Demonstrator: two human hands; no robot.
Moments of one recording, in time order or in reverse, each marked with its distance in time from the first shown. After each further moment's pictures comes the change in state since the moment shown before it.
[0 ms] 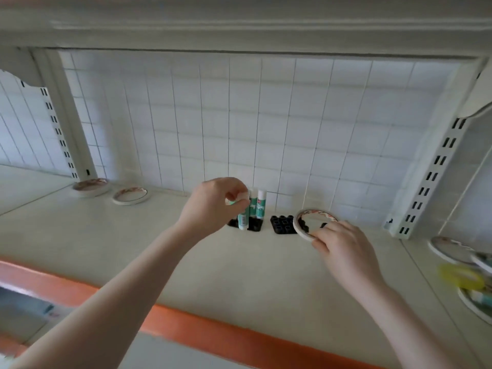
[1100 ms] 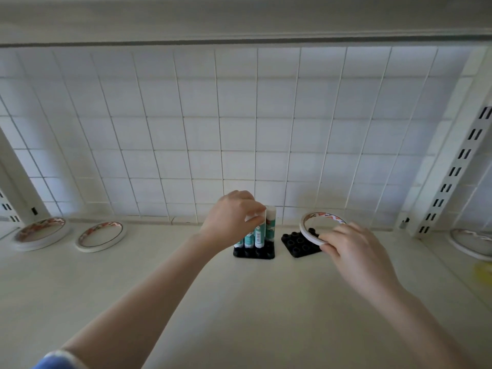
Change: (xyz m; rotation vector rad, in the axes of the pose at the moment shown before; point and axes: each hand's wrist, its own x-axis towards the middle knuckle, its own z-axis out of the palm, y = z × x) left_hand 0.080 -0.068 0.050 0.113 -0.178 0.364; right_hand 0.037 -0.015 0.038 -0.094 -0.091 0.185
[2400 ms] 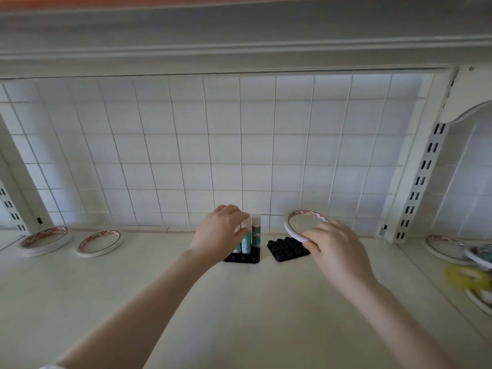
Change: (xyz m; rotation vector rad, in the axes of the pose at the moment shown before) left_hand -0.016 0.020 0.003 0.166 0.072 -0.058; right_hand 0.002 -0.005 -0.031 0.027 0.065 -0.033
